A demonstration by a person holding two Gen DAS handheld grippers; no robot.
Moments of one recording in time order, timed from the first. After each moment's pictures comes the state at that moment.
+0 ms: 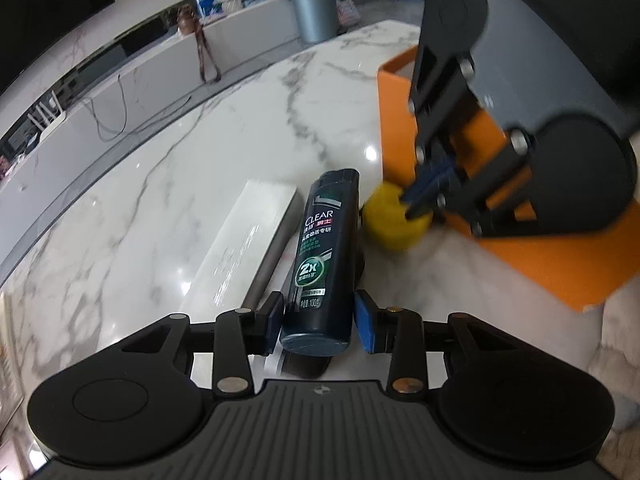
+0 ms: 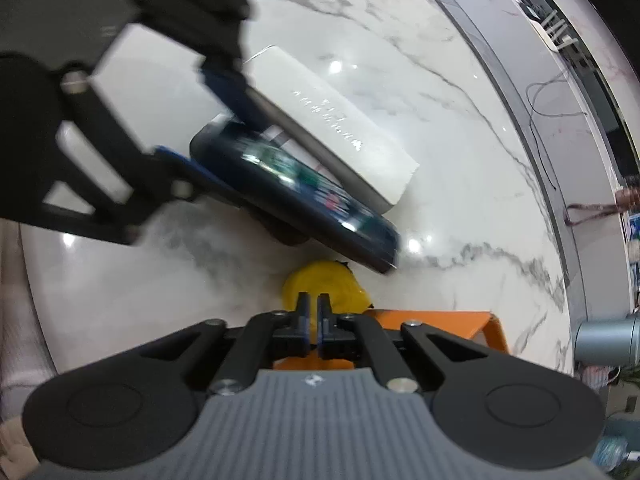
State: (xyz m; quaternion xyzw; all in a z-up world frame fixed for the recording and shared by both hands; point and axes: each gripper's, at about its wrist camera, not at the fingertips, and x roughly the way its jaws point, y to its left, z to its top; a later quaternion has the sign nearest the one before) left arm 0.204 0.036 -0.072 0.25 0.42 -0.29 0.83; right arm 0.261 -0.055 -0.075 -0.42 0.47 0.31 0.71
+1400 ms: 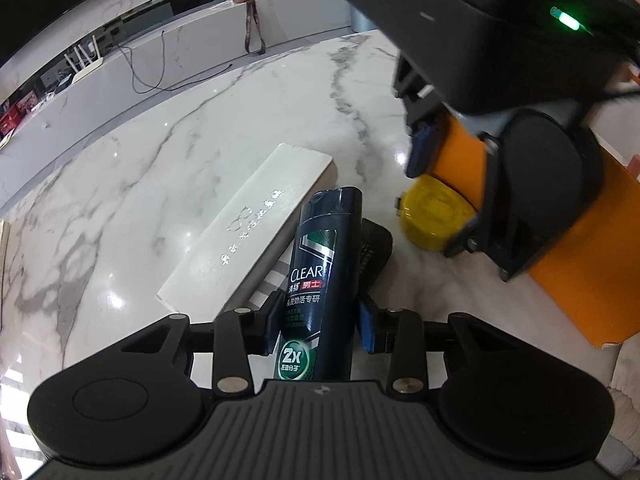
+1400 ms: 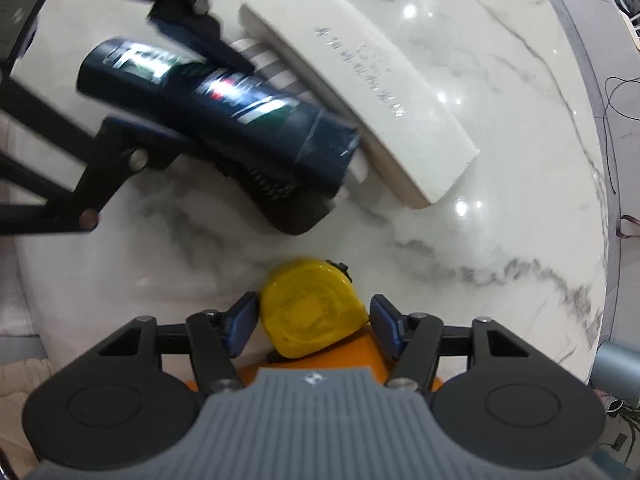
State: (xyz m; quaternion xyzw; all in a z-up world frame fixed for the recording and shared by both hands) left arm 0.218 0.044 -0.083 0.18 0.45 -0.23 0.85; right arm 0.318 -0.036 -0.120 -0.48 0.55 0.37 0.58
